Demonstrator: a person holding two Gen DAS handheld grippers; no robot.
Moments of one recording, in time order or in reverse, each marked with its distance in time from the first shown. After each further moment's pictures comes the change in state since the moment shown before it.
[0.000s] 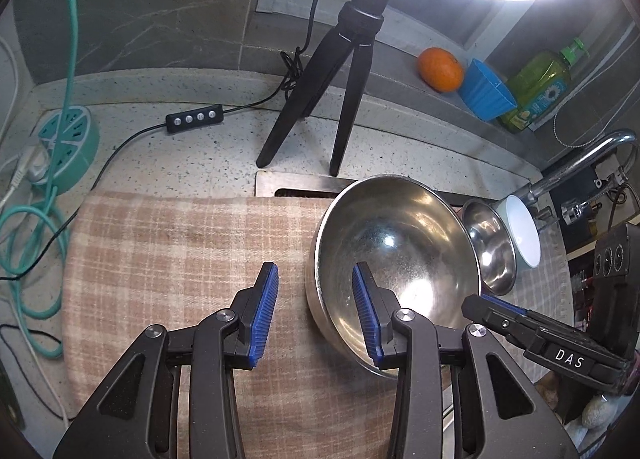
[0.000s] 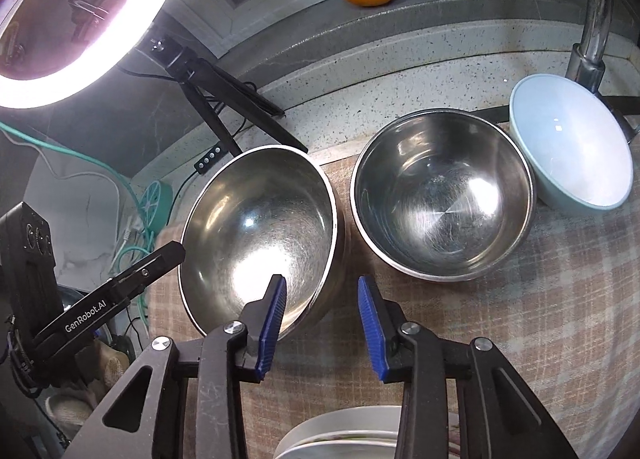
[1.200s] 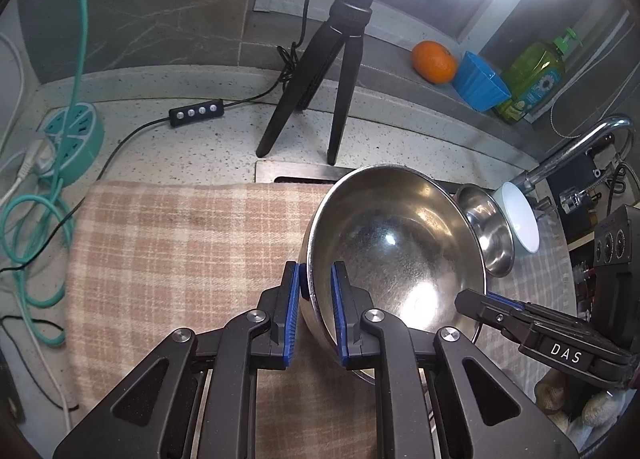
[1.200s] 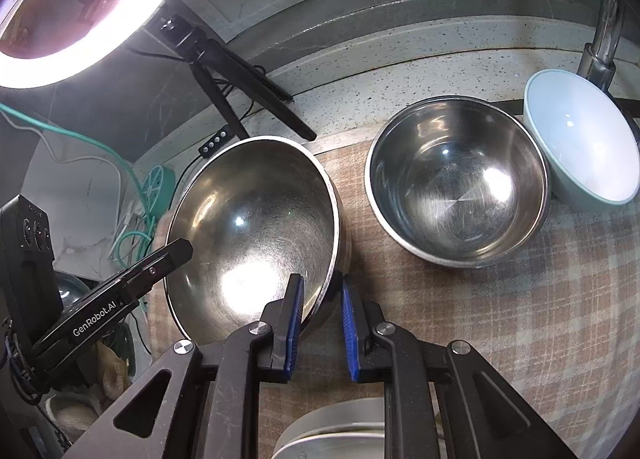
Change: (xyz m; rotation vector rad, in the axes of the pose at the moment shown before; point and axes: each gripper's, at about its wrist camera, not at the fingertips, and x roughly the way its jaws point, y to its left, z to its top) left arm -0.013 -0.003 -0.014 0.015 -0.006 0.012; right arm -0.007 0.011 -0.010 -0.046 0.043 0.010
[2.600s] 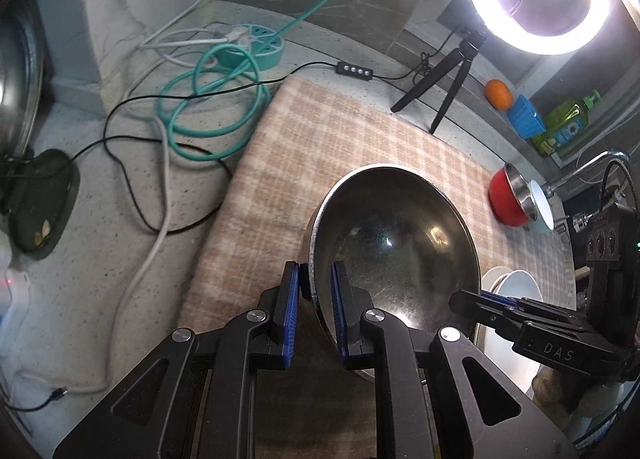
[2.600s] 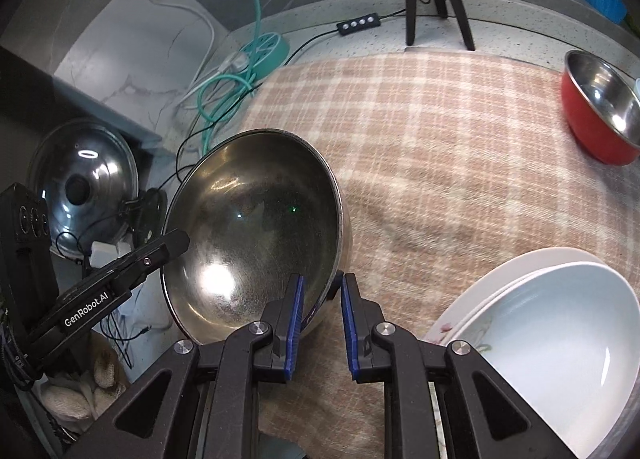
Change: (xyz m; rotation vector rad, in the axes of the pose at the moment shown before) left arm -0.113 0.100 -0.149 -0.281 -0.076 0.104; right arm 0.018 0.120 -0.130 -0.308 0.173 0.058
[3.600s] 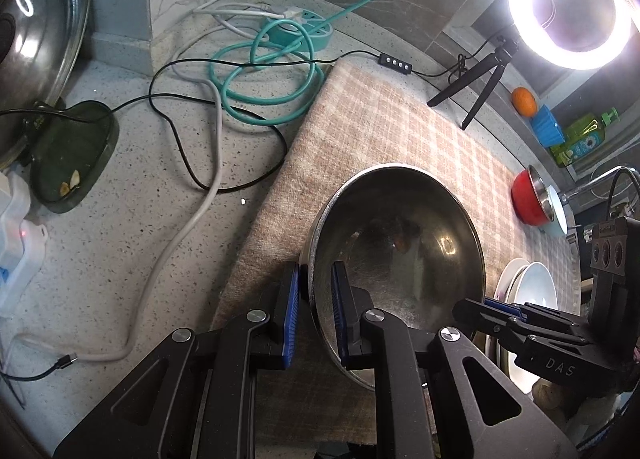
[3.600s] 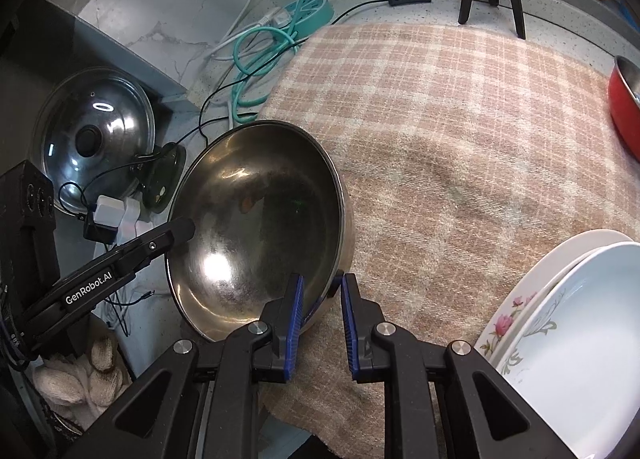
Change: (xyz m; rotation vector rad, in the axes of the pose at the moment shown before) left arm -0.008 0.035 -0.024 -0.080 0.020 0.040; right arm 0.024 0.032 -0.020 -0.086 0.054 0.028
